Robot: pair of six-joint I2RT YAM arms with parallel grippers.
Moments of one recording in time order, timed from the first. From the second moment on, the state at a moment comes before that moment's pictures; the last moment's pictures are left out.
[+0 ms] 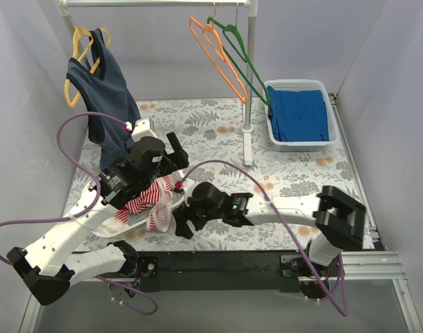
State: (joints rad) left arm -0.75 1.02 1.18 -0.73 -0.45 -0.79; right arm 1.26 1.64 1.01 -0.01 -0.16 0.42
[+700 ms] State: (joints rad) left arm -0.72 1.02 1.18 -0.74 -0.41 -0.79; right arm 0.86 1.88 1.26 -0.01 0.01 0.41
